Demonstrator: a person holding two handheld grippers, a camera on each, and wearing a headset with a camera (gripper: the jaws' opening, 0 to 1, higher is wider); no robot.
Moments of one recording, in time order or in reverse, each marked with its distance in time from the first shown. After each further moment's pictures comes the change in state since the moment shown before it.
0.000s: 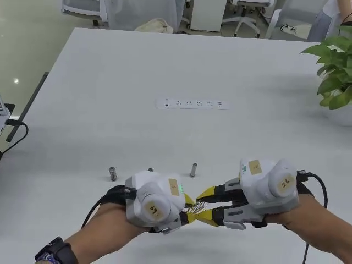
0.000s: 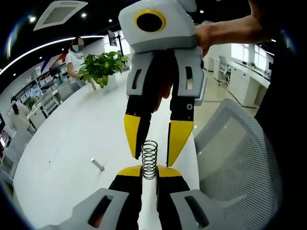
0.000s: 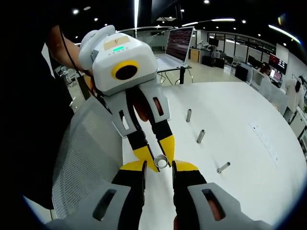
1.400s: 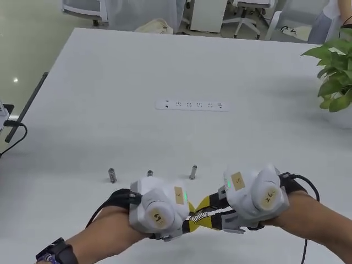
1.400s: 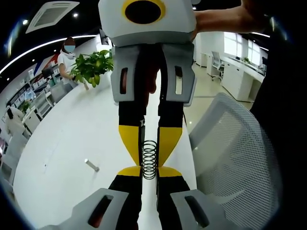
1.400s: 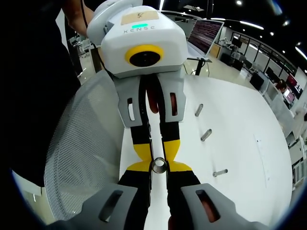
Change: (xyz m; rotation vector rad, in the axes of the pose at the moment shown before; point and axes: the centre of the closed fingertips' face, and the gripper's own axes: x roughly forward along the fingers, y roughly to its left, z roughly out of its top) left arm 0.006 -0.010 -0.004 0.039 0.025 -0.054; right arm 0.008 0.005 -0.010 -0.195 0.140 0.049
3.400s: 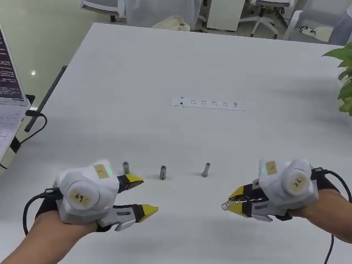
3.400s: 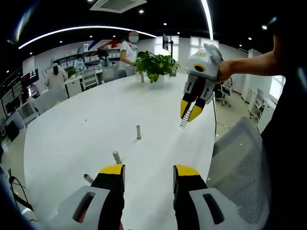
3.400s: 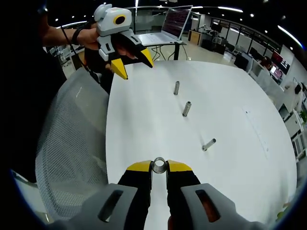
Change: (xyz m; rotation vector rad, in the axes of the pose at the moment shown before) left arm -0.118 0.049 -0.074 -0.411 -0.088 0.345; right arm -0.012 -0.039 -0.055 0.168 0.052 -0.093
